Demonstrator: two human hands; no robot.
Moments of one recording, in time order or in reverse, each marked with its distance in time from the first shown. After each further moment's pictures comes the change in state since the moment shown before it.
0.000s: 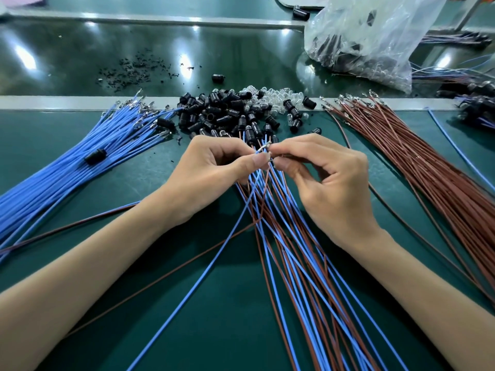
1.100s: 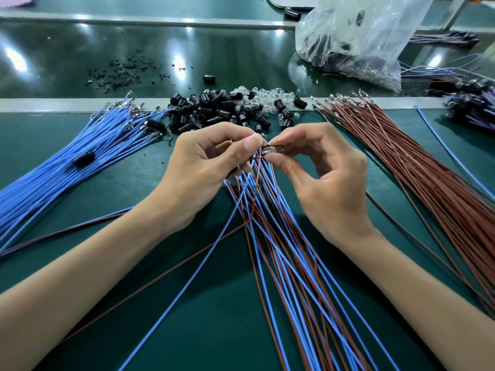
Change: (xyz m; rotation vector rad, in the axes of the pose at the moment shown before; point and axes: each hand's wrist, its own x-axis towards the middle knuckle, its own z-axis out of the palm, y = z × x) left_hand -0.002 0.008 0.011 -0.193 0.092 0.070; right_hand -0.001 0.001 0.000 0.202 0.093 0.054
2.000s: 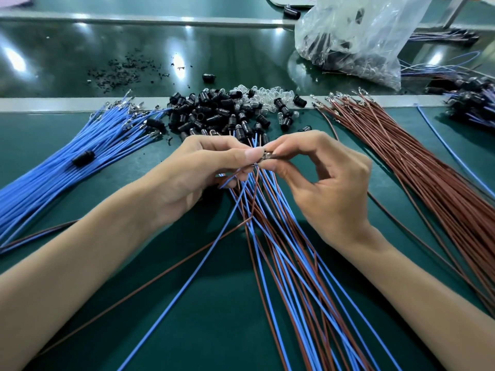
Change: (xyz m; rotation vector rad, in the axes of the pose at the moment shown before) left_hand 0.004 0.011 -0.011 -0.032 -0.180 -0.378; right_hand -0.004 0.004 -0.002 -0.138 0.001 -0.232
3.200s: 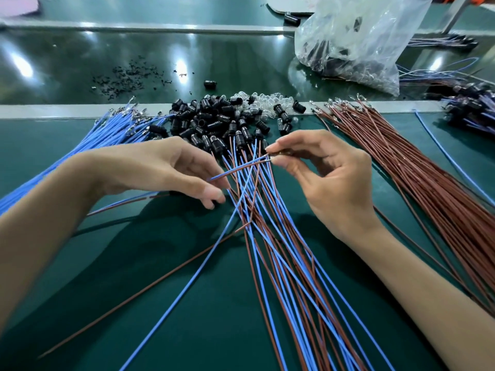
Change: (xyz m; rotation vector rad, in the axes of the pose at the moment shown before) left_hand 0.002 0.017 -0.059 0.534 -0.432 -0.165; right_hand 0.007 0.005 -0.007 0.207 -0.058 0.263
